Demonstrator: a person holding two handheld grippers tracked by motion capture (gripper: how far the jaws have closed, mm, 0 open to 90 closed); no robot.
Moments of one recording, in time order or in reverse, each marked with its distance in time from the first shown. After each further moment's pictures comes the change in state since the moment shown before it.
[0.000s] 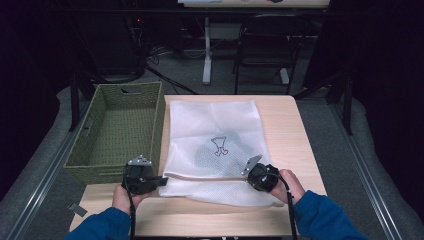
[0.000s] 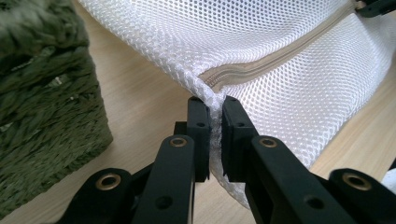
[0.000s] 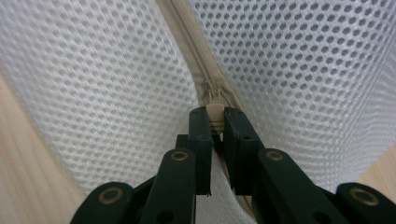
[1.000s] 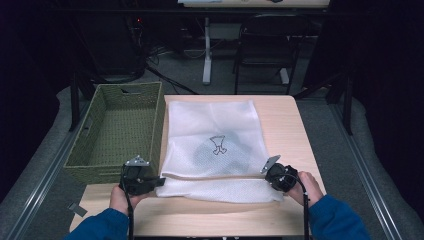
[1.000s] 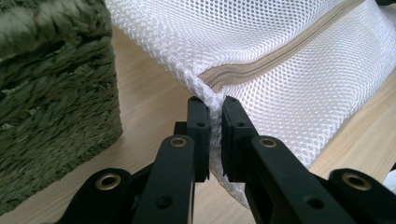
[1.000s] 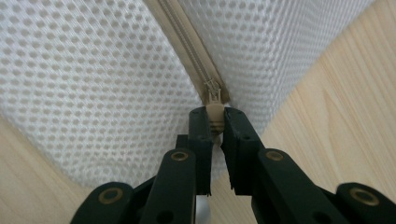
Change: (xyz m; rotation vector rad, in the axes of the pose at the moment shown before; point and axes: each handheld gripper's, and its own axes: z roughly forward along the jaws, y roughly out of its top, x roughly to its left) left arm 0.001 -0.003 -0.006 -0.003 0.009 -0.003; right arm -0.022 -0.047 -0.007 0.084 -0.099 0.103
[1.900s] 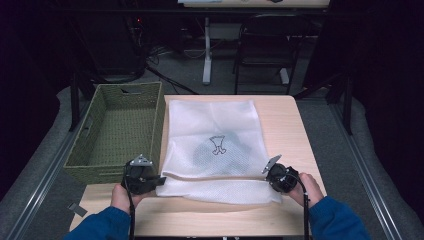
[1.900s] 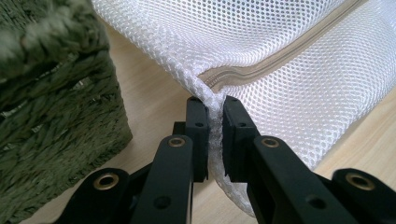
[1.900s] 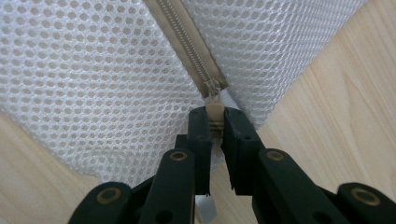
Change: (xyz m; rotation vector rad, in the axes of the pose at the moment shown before) left arm -0.002 0.005 0.006 0.027 0.059 0.062; right arm -0.001 -0.004 0.007 0.036 0.035 0.043
